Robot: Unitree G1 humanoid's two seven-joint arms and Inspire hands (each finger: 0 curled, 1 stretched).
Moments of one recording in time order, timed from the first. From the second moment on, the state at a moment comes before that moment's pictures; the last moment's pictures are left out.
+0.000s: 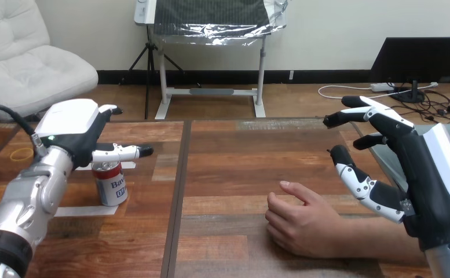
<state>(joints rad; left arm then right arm) -0.63 0.59 -0.34 0.88 0.75 -0.15 0.11 0.32 -0.24 -0.11 -0.56 -0.35 -0.14 0.09</state>
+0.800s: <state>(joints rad) -0.60 0.59 -0.34 0.91 0.65 -0.15 0.08 0.31 -0.24 -0.12 -0.58 -0.35 -0.13 0.11</state>
